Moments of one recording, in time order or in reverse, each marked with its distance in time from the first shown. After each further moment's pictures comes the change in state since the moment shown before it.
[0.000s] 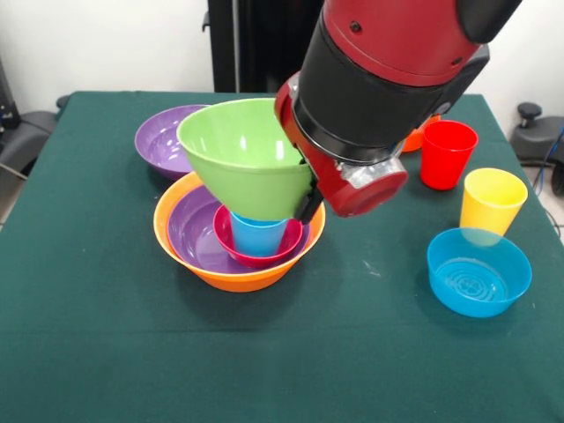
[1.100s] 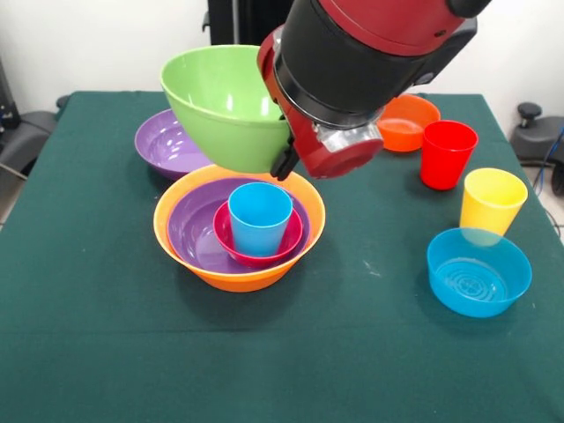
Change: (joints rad) arm 0.000 0.036 -0.121 -0.079 0.049 0.139 0.000
